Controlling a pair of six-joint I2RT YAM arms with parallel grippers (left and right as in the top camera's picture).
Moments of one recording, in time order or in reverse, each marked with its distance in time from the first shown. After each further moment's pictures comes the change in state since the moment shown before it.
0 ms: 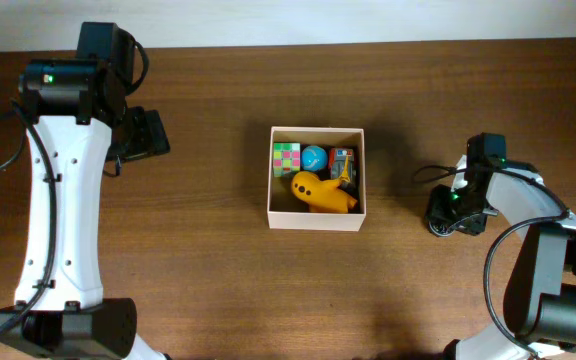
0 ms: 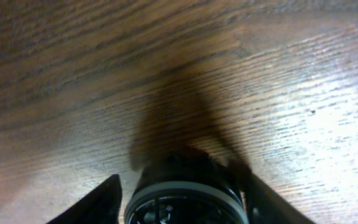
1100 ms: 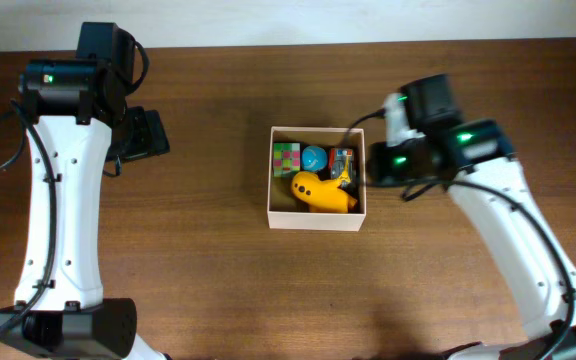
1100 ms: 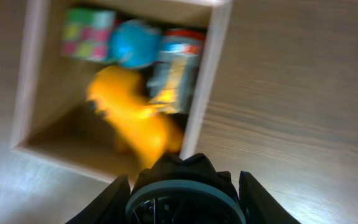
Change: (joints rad) left arm 0.000 0.000 0.000 0.000 0.000 0.000; right arm 0.496 -0.232 0.423 -0.301 -0.015 0.001
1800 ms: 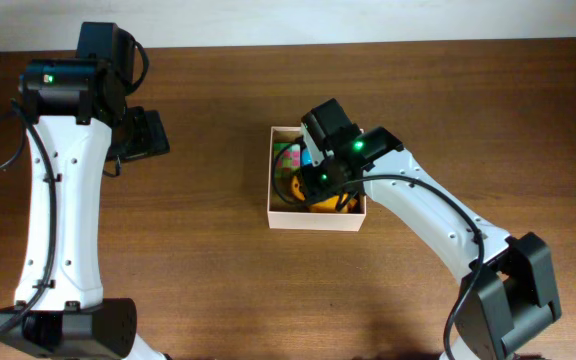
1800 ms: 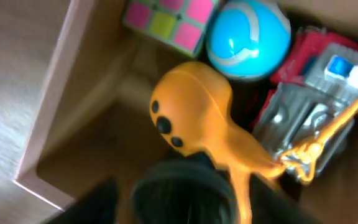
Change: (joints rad) left arm 0.000 0.000 0.000 0.000 0.000 0.000; right arm 0.232 0.247 0.000 0.179 0.035 0.000
